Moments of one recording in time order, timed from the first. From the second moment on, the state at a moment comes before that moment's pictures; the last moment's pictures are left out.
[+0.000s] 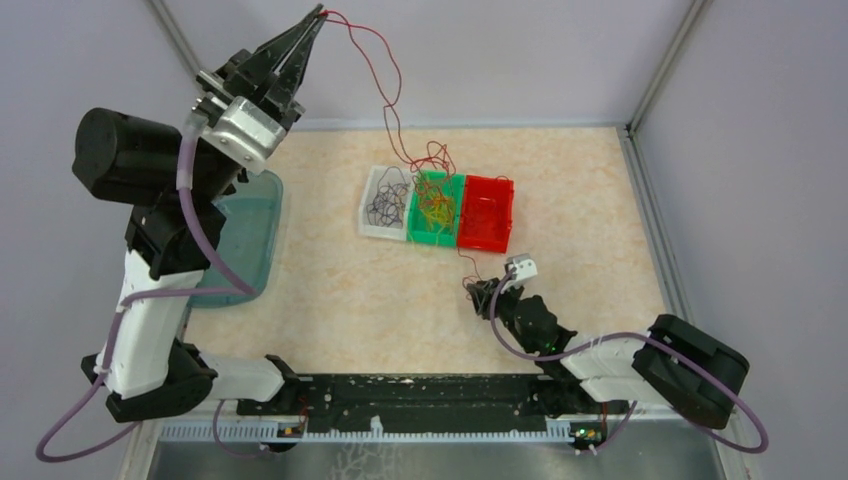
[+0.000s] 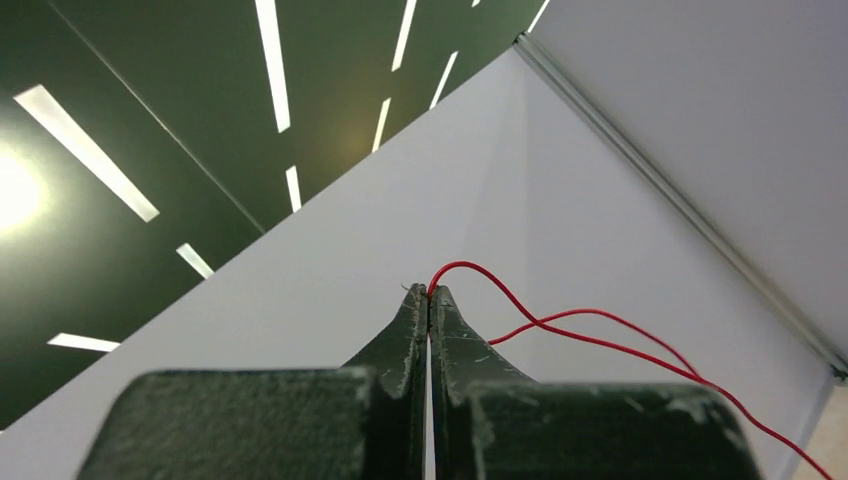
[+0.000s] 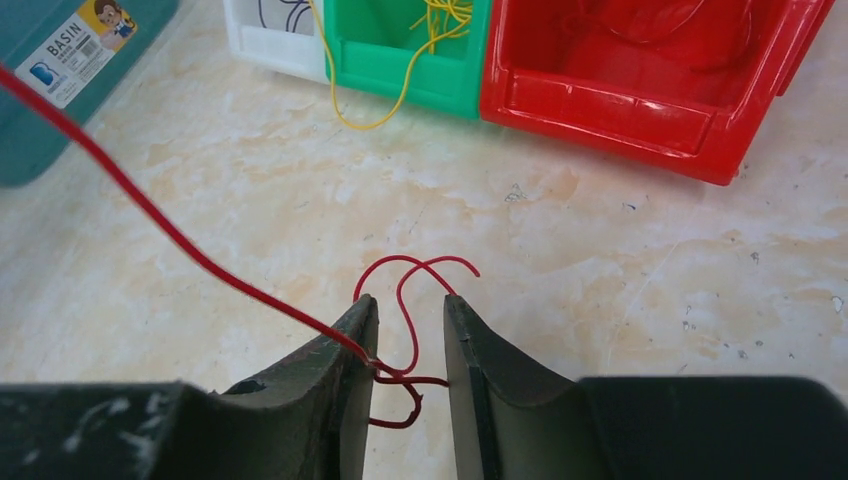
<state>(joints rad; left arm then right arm) -0.77 1.30 2.06 -0.10 0.23 0.80 0.91 1.14 0.02 0.95 0.39 0.42</state>
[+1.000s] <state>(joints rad) -0.77 1.49 2.39 0.39 0.13 1.44 0.92 1.10 0.06 0.46 0.68 0.74</state>
